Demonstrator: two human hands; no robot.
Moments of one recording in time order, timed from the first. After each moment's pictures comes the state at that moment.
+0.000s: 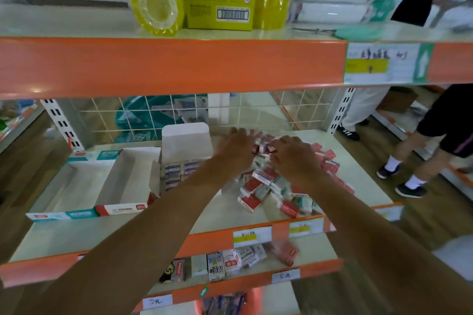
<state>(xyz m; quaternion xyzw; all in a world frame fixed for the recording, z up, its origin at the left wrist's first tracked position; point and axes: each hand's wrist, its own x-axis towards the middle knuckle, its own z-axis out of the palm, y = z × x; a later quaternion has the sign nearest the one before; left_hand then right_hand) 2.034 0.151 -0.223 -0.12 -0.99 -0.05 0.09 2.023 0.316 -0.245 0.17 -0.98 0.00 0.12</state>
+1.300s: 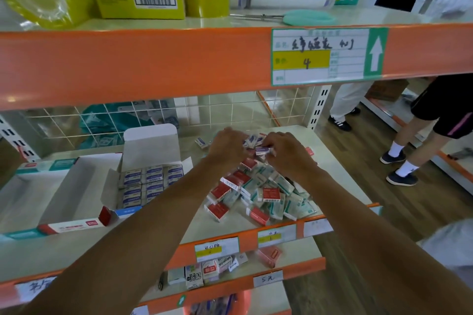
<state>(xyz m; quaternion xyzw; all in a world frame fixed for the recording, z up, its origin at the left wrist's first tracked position) 1.987 0.207 -0.248 -0.10 -0.97 -0.23 0.07 1.998 0.372 -0.248 0.17 -0.96 0.21 0.08</state>
